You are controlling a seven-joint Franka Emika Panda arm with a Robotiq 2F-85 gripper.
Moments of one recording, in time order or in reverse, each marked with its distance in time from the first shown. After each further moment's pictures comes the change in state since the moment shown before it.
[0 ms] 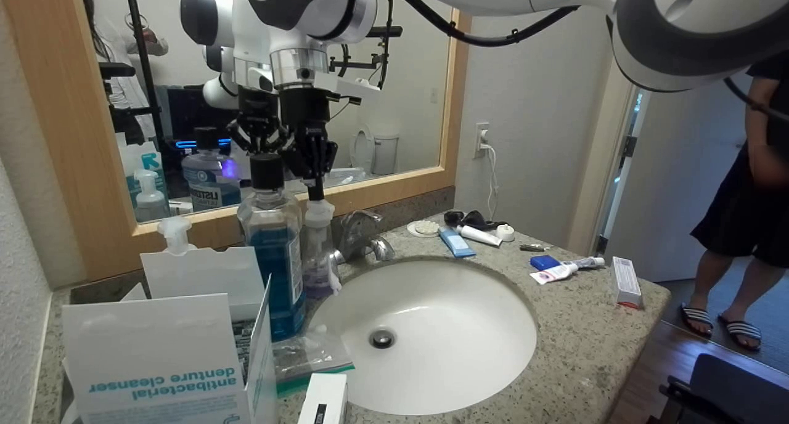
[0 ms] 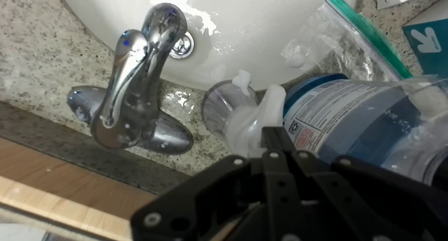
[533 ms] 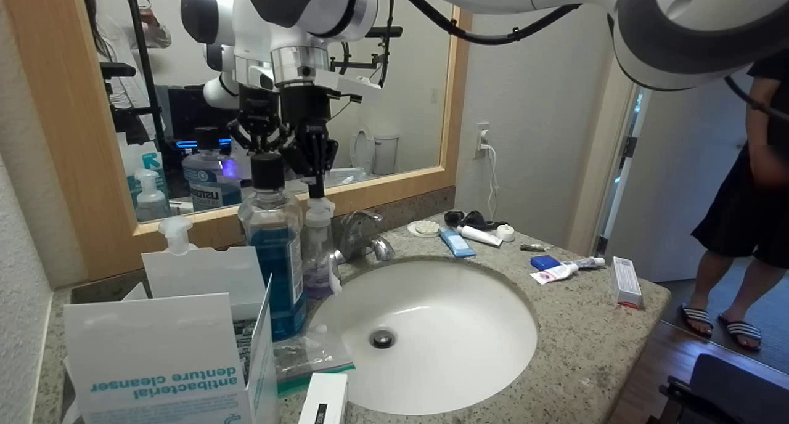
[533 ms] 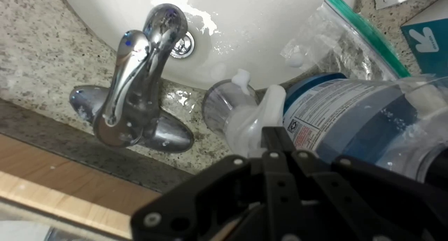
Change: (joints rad) arm -0.002 -0.008 0.000 0.000 0.000 -0.004 0.000
